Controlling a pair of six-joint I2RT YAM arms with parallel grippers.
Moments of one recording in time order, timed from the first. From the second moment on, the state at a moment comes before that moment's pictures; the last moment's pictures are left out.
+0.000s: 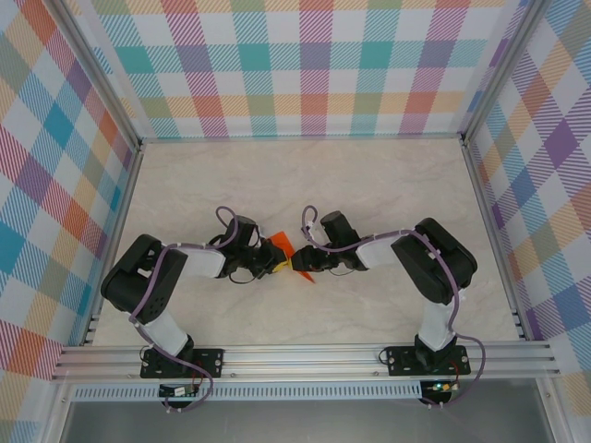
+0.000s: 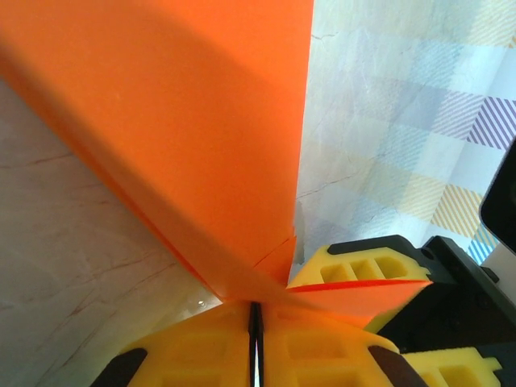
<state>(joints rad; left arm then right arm) -0.49 1.67 0.62 0.21 0.58 -1.10 0.67 1.85 0.80 0.22 -0.67 0.58</state>
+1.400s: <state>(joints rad) -0.49 1.71 0.67 0.20 0.58 -1.10 0.92 1.72 0.86 -0.08 -0.02 0.12</state>
